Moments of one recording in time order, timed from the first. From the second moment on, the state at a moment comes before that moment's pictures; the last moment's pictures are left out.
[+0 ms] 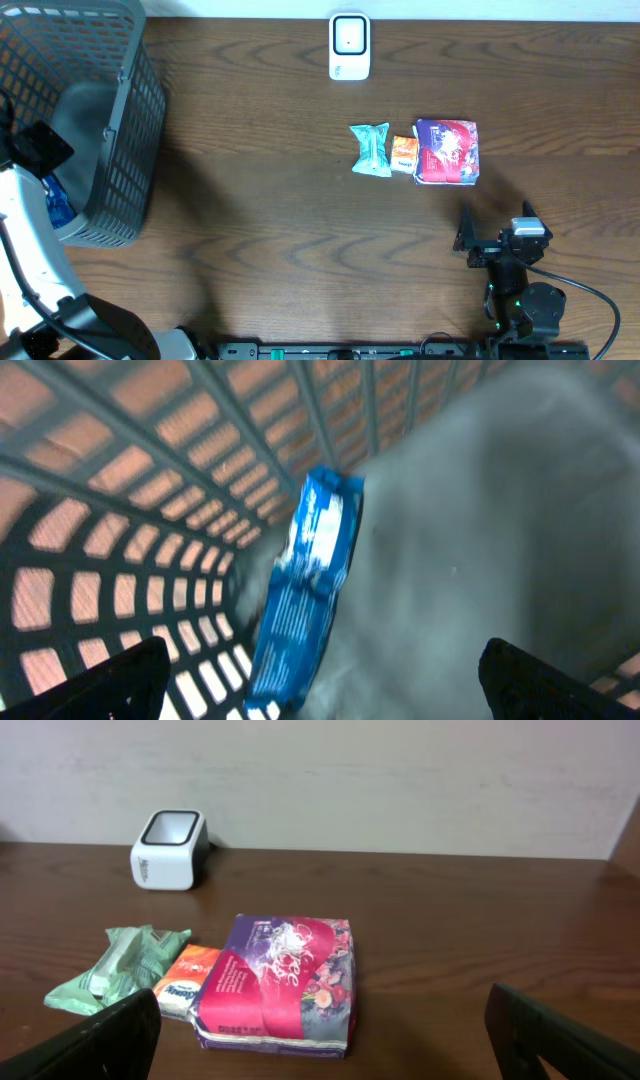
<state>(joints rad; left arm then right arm) 0.60 1.54 1.41 -0.87 -0.24 -0.17 -0.04 0.01 0.01 -0.07 -0.07 -0.01</state>
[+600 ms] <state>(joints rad) 0.60 1.75 1.34 -0.89 -0.35 -0.17 -0.04 0.01 0.01 -0.07 -0.07 -0.01</state>
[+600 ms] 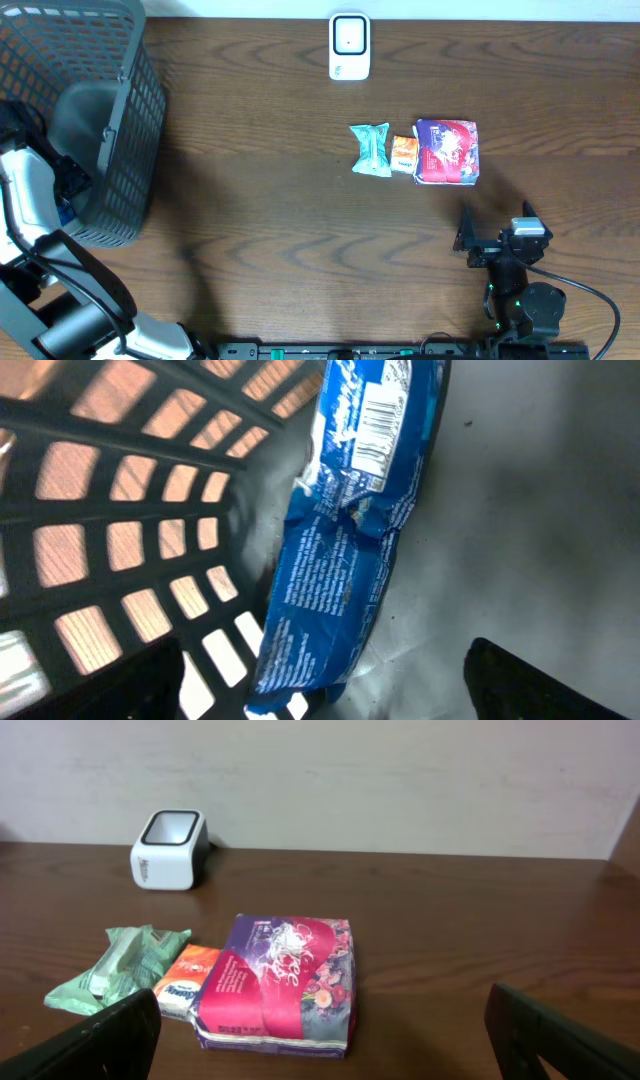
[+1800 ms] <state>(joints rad) 0.69 1.95 1.34 -0.83 -0.18 -0.20 -0.04 0.01 0.01 -0.07 -0.07 -0.01</state>
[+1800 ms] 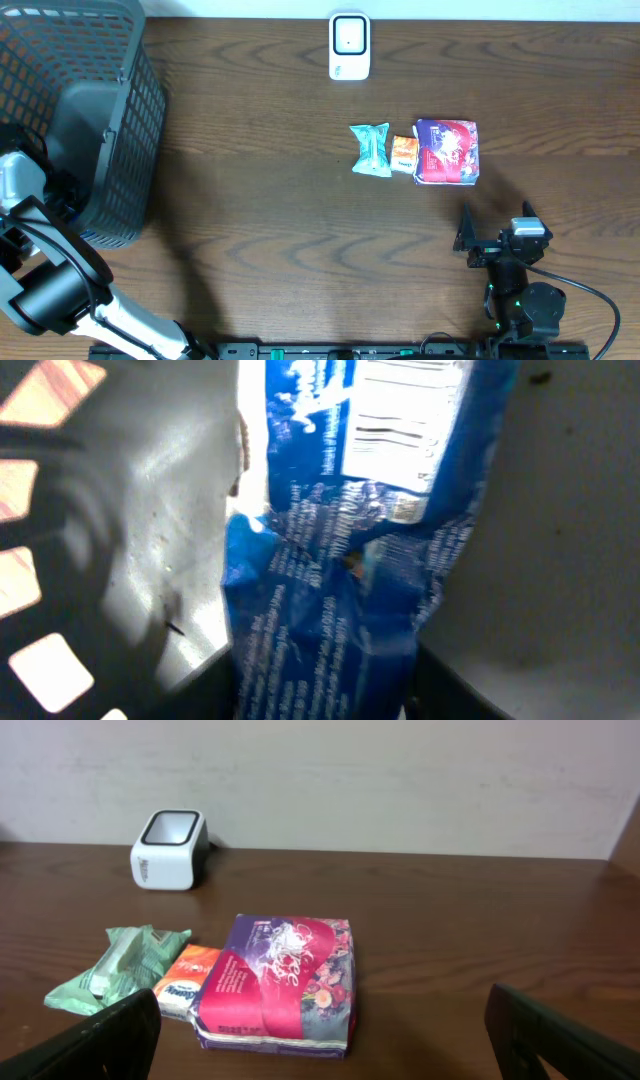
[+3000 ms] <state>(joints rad) 0.24 1.15 1.39 -0.64 -0.13 -0.23 -0.04 0.01 0.01 -0.07 -0.07 -0.01</state>
